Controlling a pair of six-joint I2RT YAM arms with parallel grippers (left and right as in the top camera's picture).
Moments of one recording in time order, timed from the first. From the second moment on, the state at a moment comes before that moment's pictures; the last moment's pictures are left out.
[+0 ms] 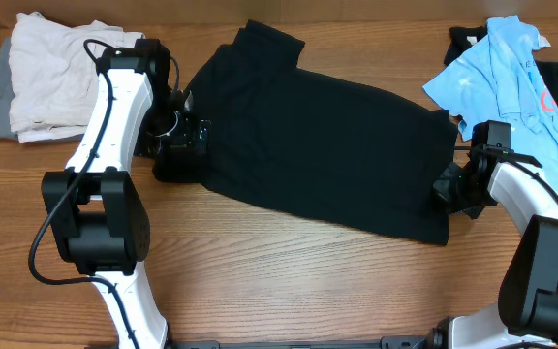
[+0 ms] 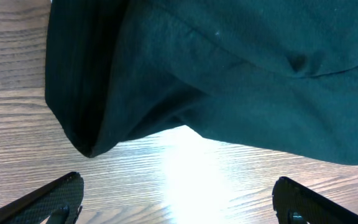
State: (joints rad) left arm -0.02 2.10 1.82 -1.38 0.15 -0.01; right arm -0.22 1.72 0.96 -0.67 -0.07 0.49
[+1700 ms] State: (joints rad) left arm -0.13 2.10 1.76 -1.34 0.22 0.01; right arm -0.16 1.72 1.07 -0.96 -0.11 0.52
